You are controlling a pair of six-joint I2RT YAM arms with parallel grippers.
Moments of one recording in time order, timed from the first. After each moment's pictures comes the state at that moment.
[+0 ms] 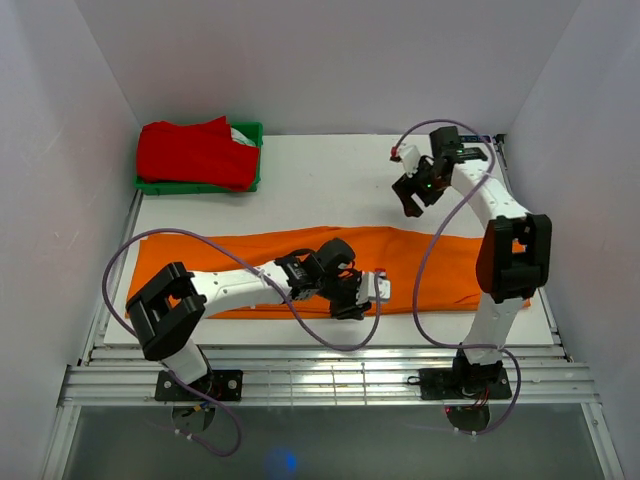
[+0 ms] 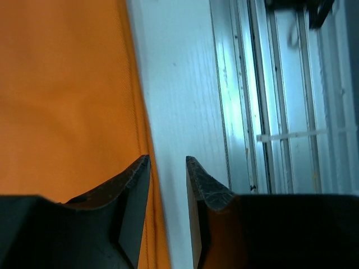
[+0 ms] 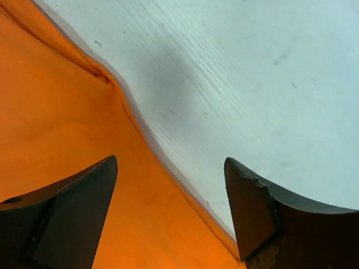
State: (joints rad) left arm -1.03 1.62 0.97 -0.18 0.51 0.50; right arm 0.18 1.93 1.61 -0.80 -0.29 -0.66
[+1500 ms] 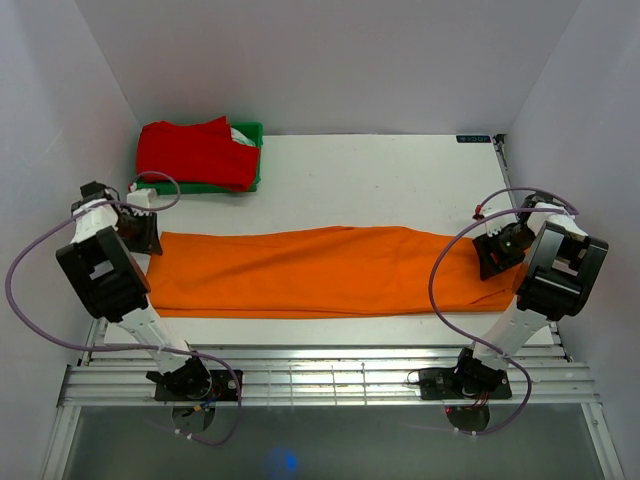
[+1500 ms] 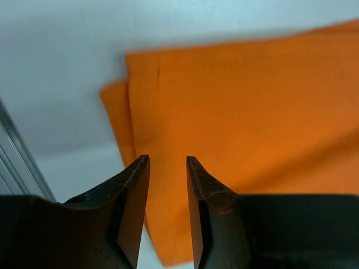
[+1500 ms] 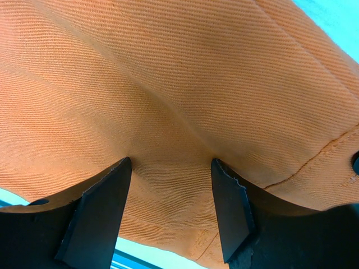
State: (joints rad) left arm 0.50 1.89 1.43 -0.82 0.38 0.62; right arm -0.42 1.80 1.18 -0.91 -0.28 -0.94
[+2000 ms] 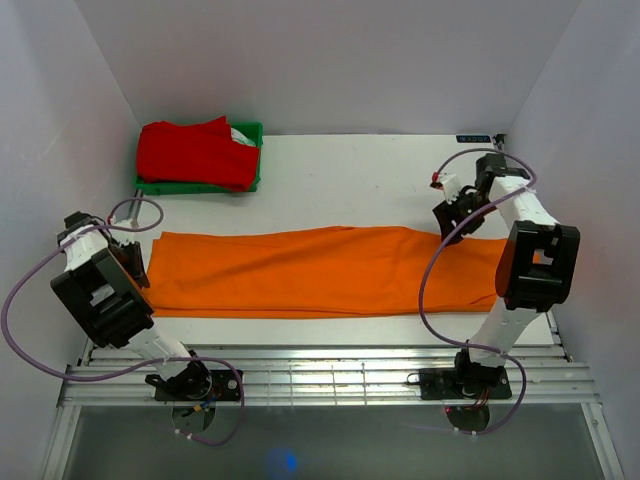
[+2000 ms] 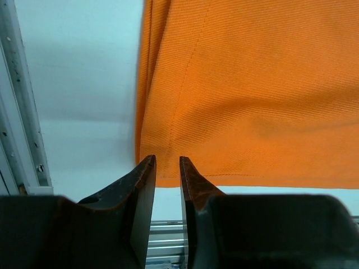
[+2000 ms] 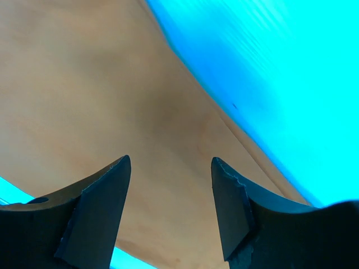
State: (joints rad) left arm 0.68 1.65 1.15 -0.89 0.24 0.50; right arm -0.14 1.80 1.40 -0.97 -0.37 -0.83
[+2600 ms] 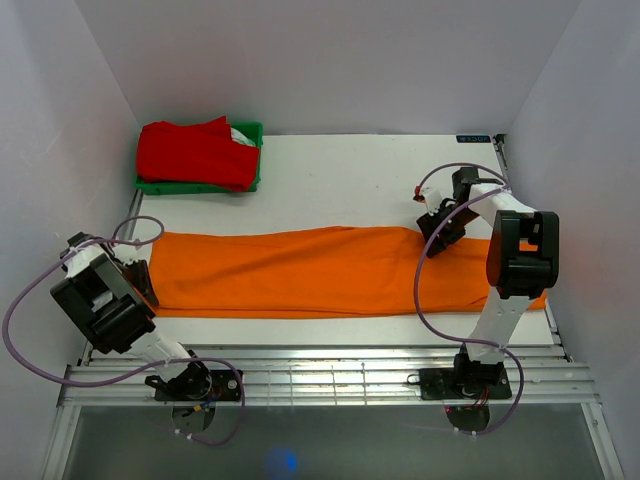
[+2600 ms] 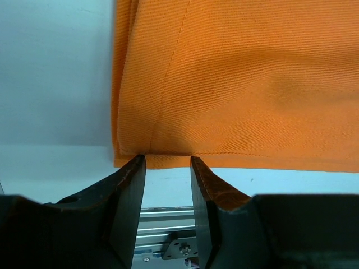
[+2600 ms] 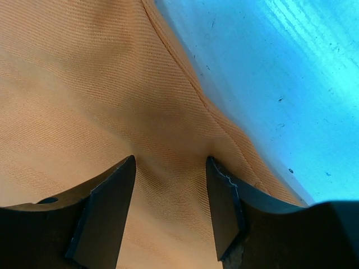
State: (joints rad) left arm 0.75 1.62 1.00 -0.90 0.23 0.48; right arm -0.01 1.91 1.32 -0.84 -0.36 -0.71
